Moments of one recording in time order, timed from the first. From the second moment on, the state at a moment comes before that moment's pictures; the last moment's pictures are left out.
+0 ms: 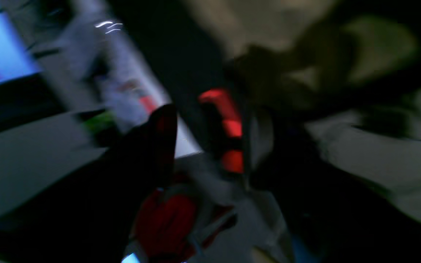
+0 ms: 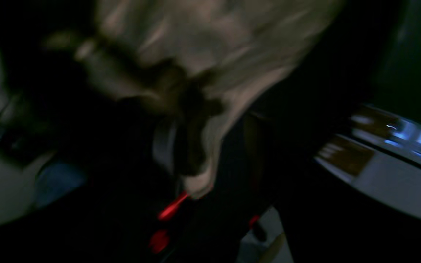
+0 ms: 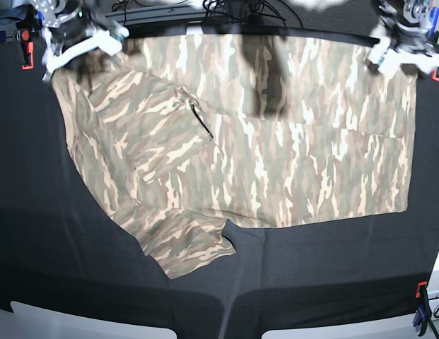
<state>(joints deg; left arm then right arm) 41.6 -37.8 13.3 114.3 37.5 7.0 58.5 -41.9 57.5 -28.1 126.6 -32.0 0.9 -55.3</state>
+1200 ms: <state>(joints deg) 4.0 -37.5 13.4 112.8 -0.2 5.1 36.3 3.2 14.1 -5.1 107.7 9.9 10.7 -38.7</state>
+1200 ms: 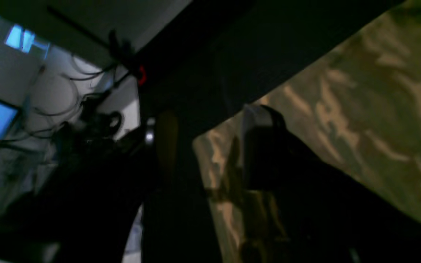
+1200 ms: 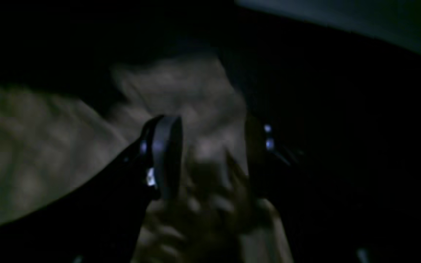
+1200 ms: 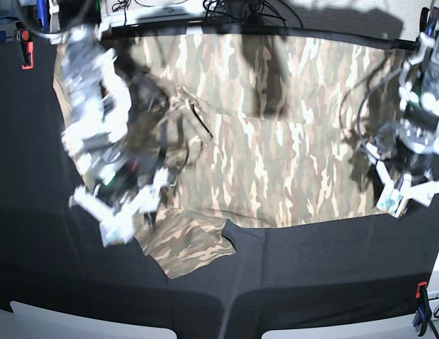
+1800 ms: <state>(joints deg) -0.3 -37.3 13.4 98.1 -8.4 3.6 30.8 4.8 14.3 8.7 95.0 45.2 38.0 -37.6</state>
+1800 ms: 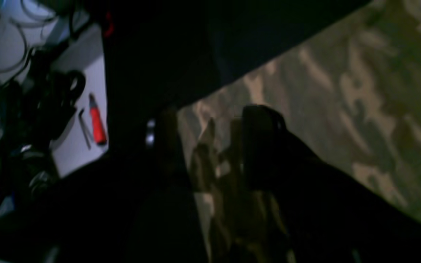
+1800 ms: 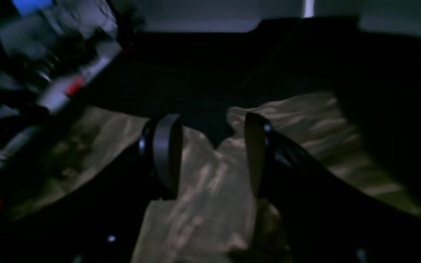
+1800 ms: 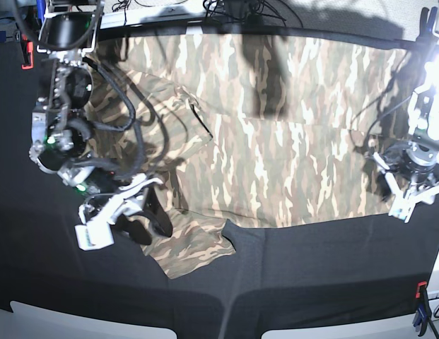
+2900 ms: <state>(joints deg) -4.1 -37.2 13.6 84.6 -10.8 3.4 26.8 22.4 8.8 18.3 87.7 1.8 20.9 -33.1</state>
